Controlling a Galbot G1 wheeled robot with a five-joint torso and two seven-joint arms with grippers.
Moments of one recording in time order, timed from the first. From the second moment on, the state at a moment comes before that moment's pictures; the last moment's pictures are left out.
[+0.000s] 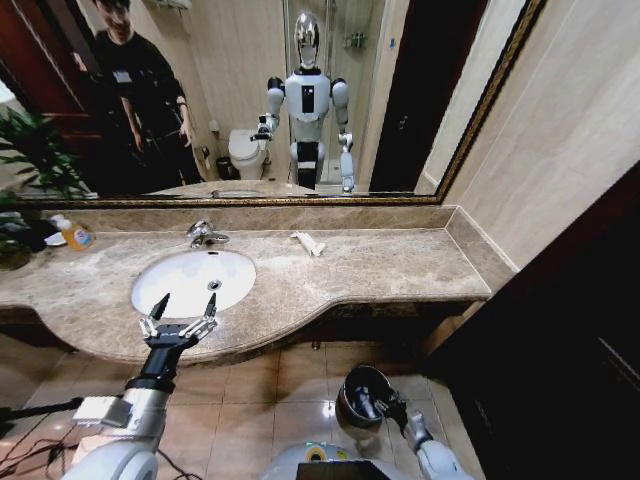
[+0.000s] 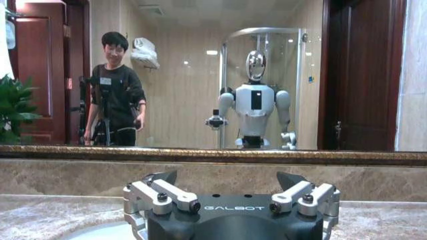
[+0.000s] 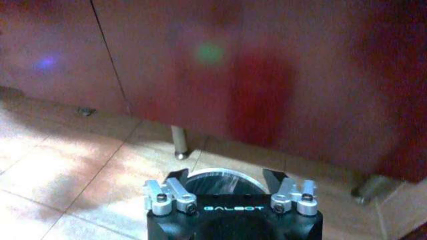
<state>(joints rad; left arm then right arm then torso) 1.84 -1.36 -0.82 -2.47 -0.37 0.04 0.05 -1.31 1.30 0.47 1.03 0.08 0.26 -0.28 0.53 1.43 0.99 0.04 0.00</state>
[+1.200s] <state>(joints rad) 1.84 -1.36 -0.82 -2.47 -0.37 0.04 0.05 -1.67 1.21 0.72 1.93 0.33 0.00 -0.36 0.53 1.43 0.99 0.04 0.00</state>
